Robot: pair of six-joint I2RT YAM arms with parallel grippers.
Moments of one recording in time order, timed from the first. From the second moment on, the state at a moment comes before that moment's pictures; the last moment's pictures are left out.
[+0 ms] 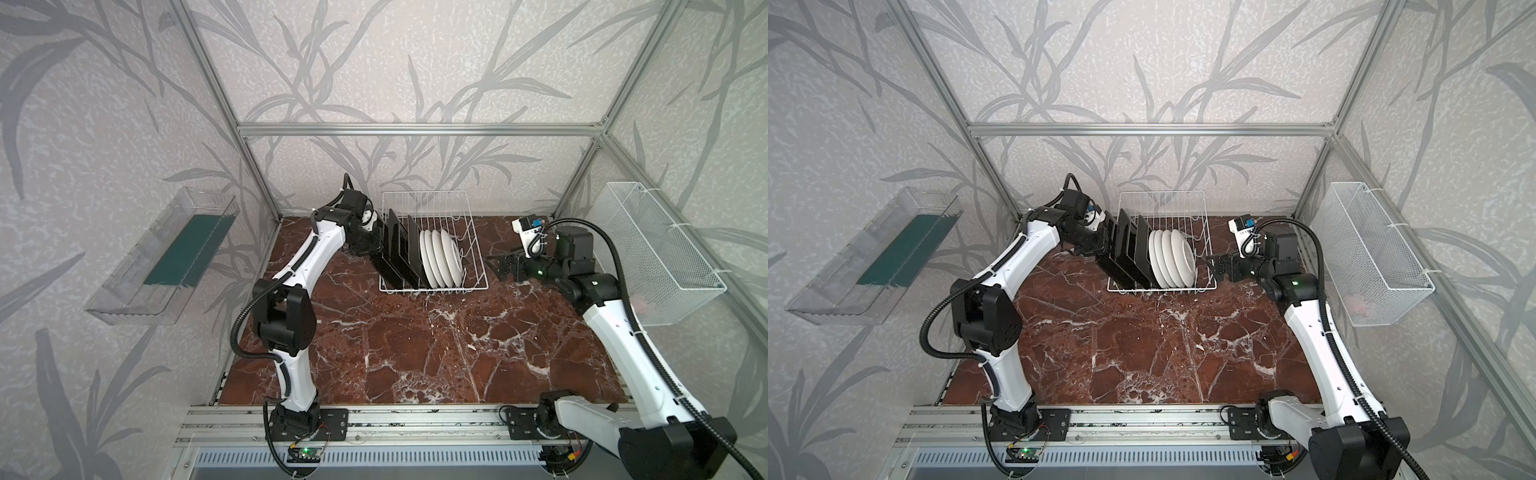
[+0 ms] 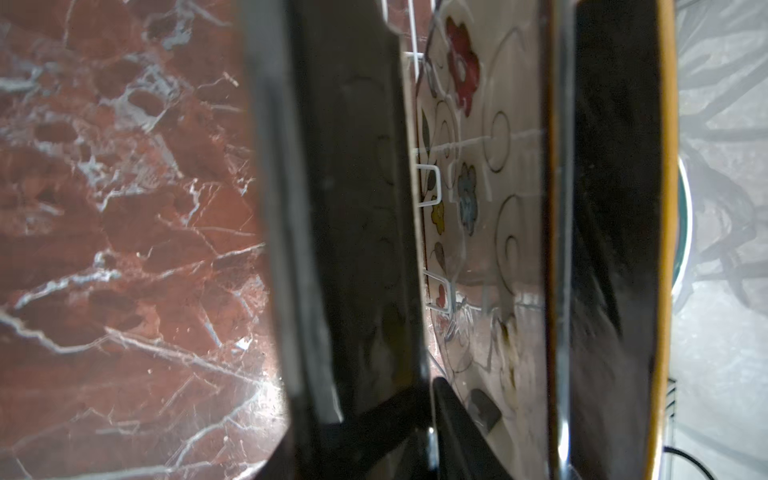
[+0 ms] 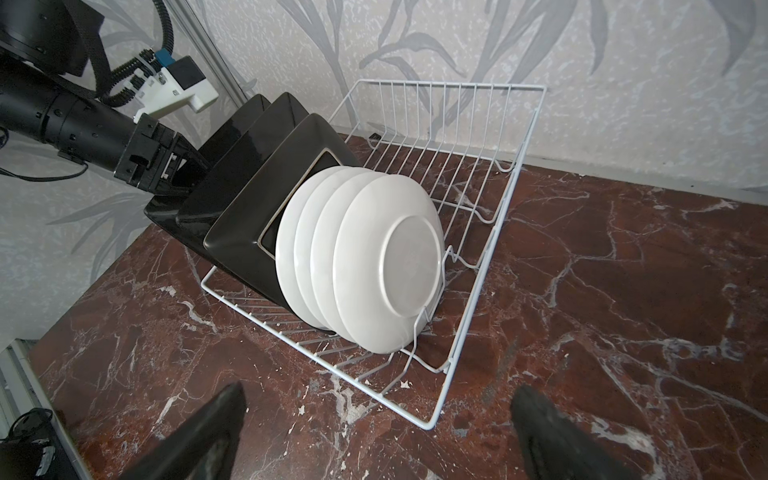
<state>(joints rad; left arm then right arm) -0.25 1.91 1.81 -0.99 0.35 -0.31 0.12 1.13 1.12 -0.56 -0.46 0.00</state>
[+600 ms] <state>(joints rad) -0.25 1.95 1.86 -1.00 0.41 -0.37 0.12 1.14 1.12 -0.56 -0.45 0.01</state>
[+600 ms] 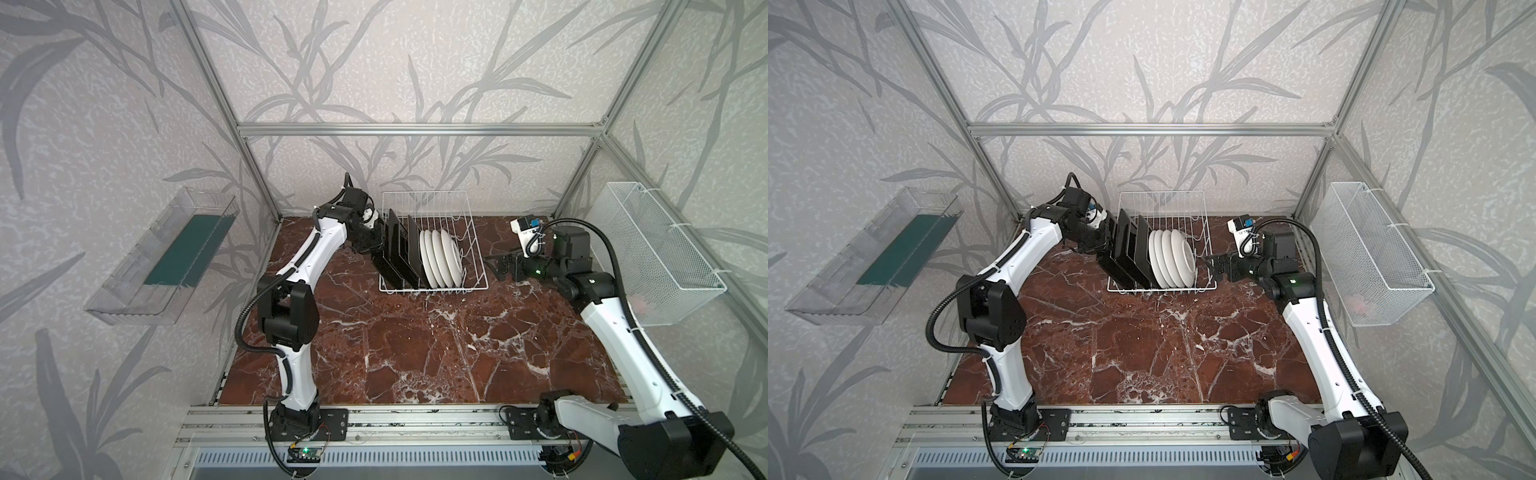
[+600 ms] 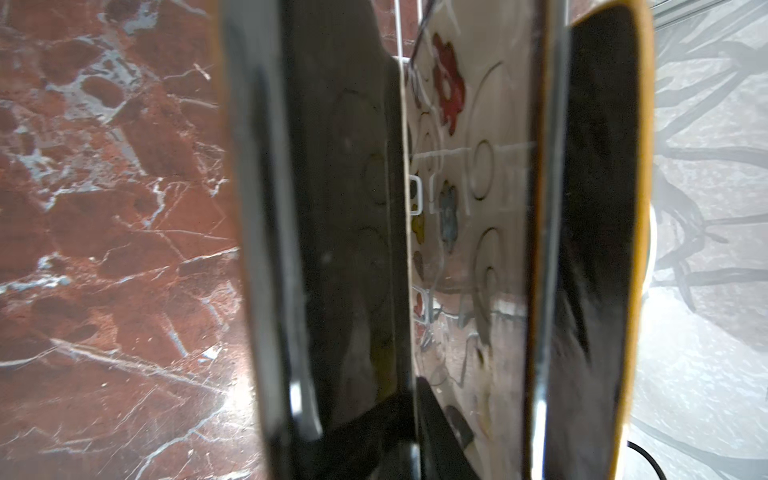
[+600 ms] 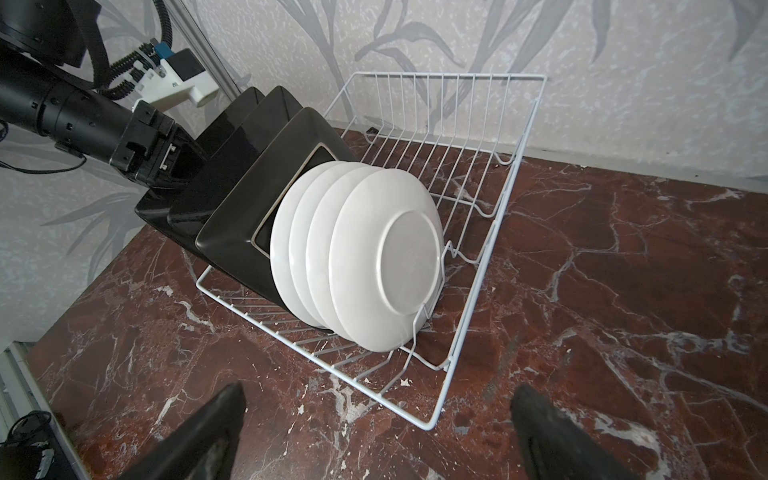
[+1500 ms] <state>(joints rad) -0.25 1.95 1.87 -1.00 0.46 -0.42 0.13 1.14 1.12 -0.56 -0.43 0.01</state>
